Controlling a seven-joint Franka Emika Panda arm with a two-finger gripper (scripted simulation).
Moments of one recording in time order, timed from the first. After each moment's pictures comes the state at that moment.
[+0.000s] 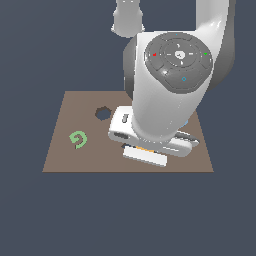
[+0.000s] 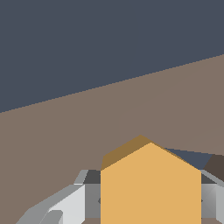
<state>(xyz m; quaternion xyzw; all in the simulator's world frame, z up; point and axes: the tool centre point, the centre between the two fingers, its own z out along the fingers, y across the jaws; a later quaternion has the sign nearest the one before) 0.080 0.051 0.033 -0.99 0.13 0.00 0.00</state>
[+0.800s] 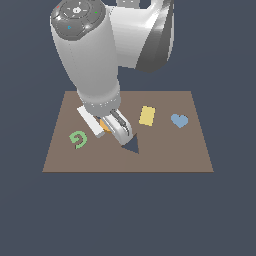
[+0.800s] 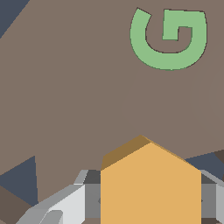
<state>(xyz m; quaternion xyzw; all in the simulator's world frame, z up) 0.004 -0.061 0.038 -0.90 0.44 0.00 0.00</state>
